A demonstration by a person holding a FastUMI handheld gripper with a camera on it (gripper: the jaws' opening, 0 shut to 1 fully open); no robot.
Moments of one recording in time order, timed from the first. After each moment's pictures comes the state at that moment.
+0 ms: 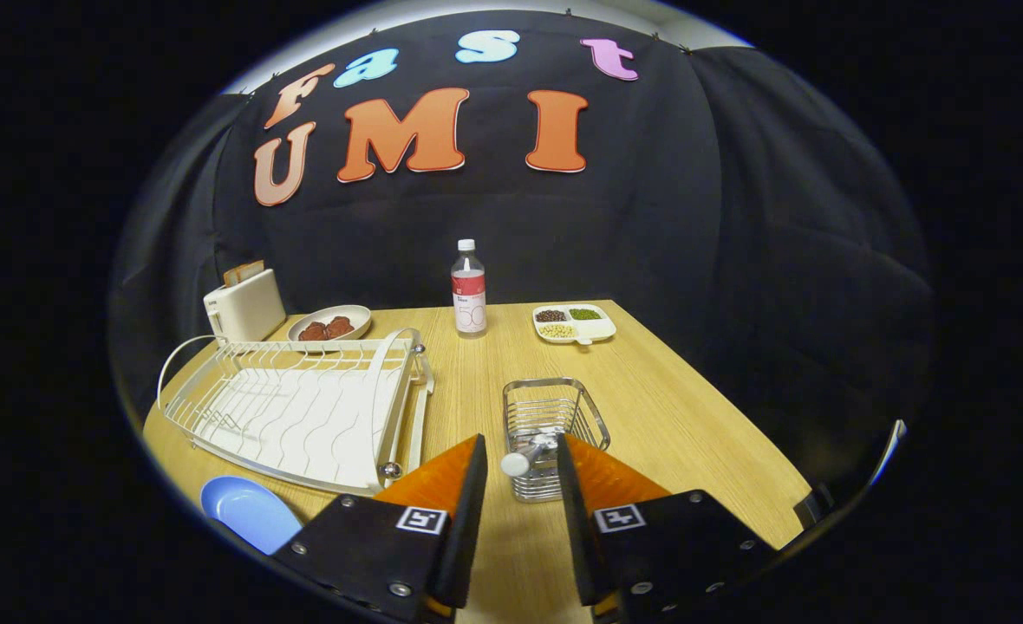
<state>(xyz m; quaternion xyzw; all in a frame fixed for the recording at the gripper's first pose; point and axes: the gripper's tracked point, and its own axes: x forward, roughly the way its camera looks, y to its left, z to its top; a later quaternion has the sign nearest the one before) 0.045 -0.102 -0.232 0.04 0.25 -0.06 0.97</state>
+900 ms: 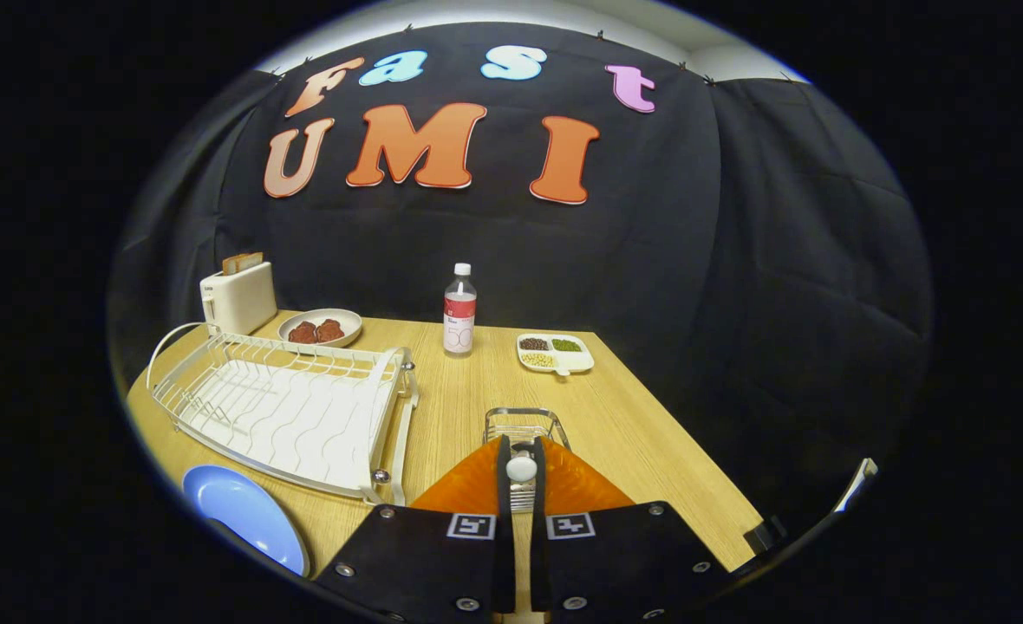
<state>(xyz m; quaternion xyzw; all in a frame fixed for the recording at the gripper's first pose) 0.032 -0.112 -0.183 -0.01 0.21 -0.08 0.97</state>
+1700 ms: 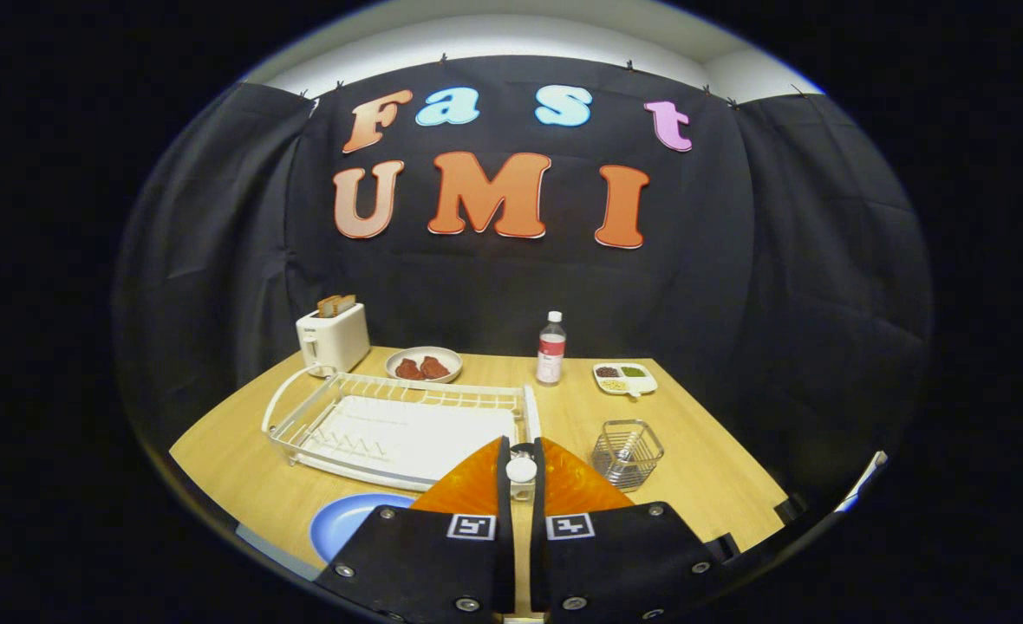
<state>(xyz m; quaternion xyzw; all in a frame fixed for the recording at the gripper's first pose) -0.050 0.036 -0.101 0.02 0.18 0.01 0.98</state>
